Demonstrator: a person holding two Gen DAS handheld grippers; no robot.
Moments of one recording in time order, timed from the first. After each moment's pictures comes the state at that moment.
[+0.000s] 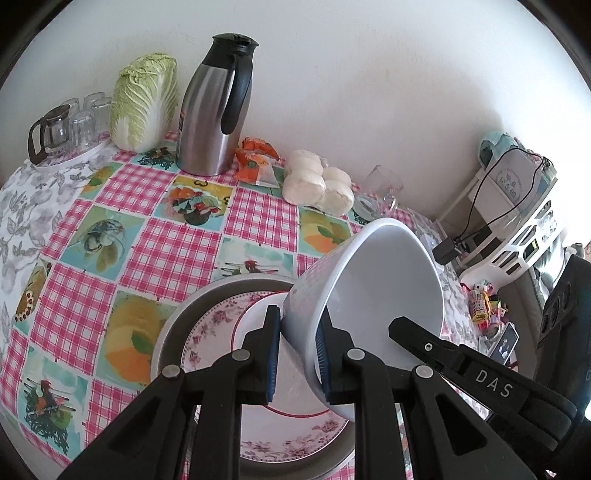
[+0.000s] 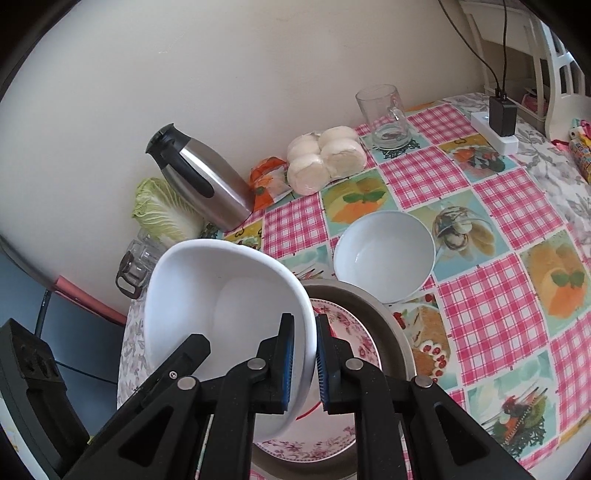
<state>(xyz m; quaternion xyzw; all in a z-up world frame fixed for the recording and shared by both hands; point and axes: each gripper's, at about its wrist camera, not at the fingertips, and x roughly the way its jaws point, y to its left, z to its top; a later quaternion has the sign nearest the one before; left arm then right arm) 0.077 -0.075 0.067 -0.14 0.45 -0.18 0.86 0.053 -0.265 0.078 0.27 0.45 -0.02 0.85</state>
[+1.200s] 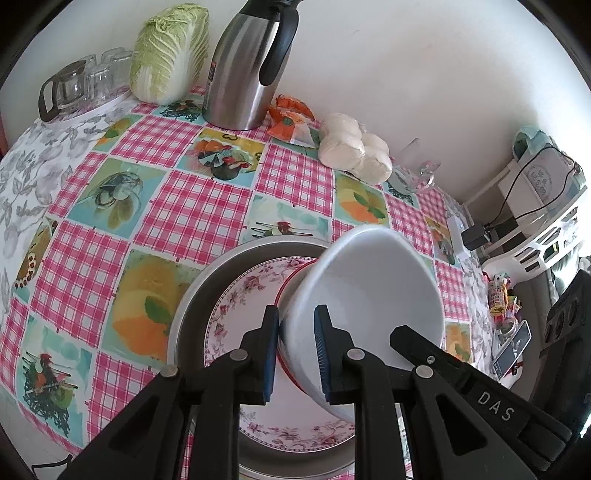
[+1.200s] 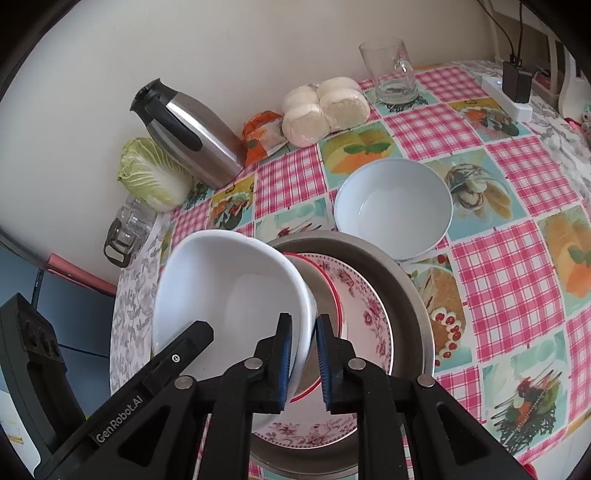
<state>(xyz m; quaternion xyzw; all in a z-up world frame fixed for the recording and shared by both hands) 0.095 -0.062 0.034 -0.15 0.52 -0.15 0.83 0.067 -0.248 0.045 0.26 0.51 0.00 0.82</state>
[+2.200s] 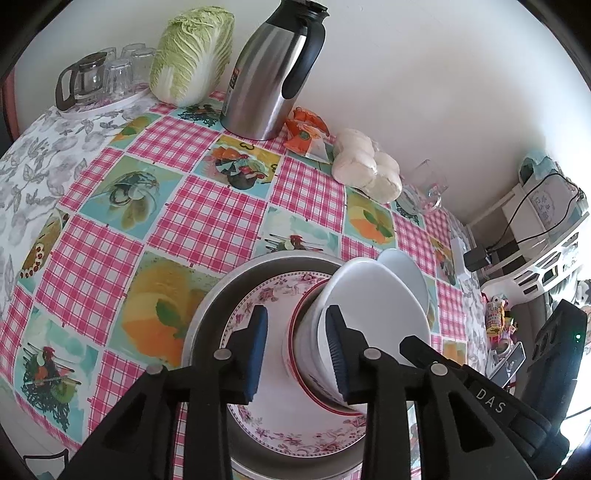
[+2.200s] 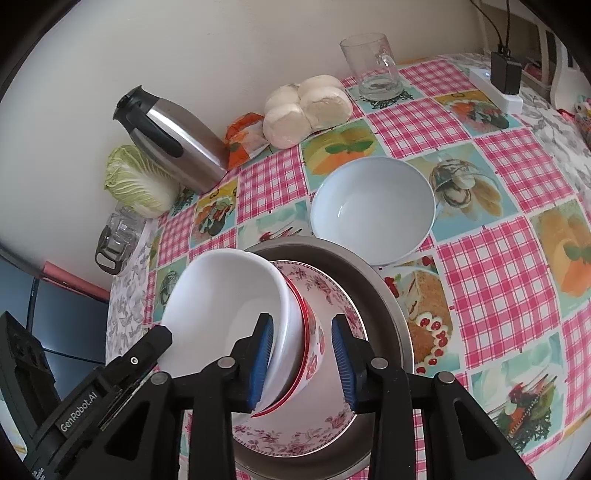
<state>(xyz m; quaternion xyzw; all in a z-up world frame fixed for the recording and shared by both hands) 0.096 -0.047 0.039 -0.18 0.51 -0.12 0.83 0.068 -0.262 0.039 0.27 0.51 -0.02 0.81</state>
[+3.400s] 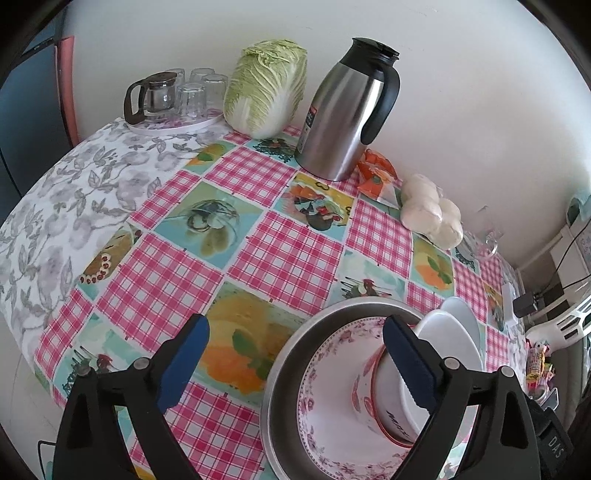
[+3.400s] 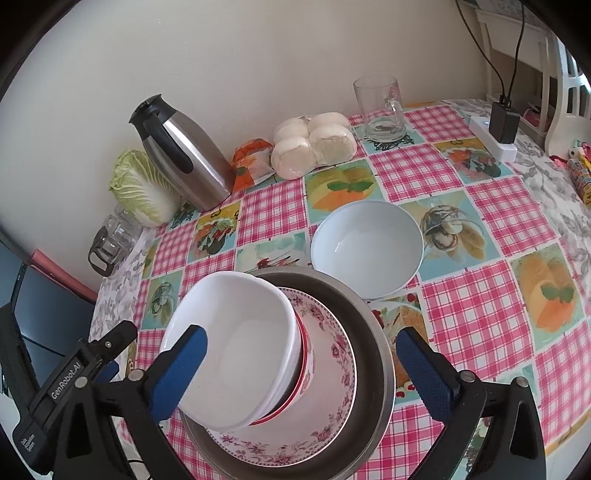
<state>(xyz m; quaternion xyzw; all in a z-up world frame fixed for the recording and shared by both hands) 0.098 -0.007 0.042 -0.17 0.47 0.01 0.87 0.064 -0.259 0.061 0.22 0.48 -0.04 0.85</state>
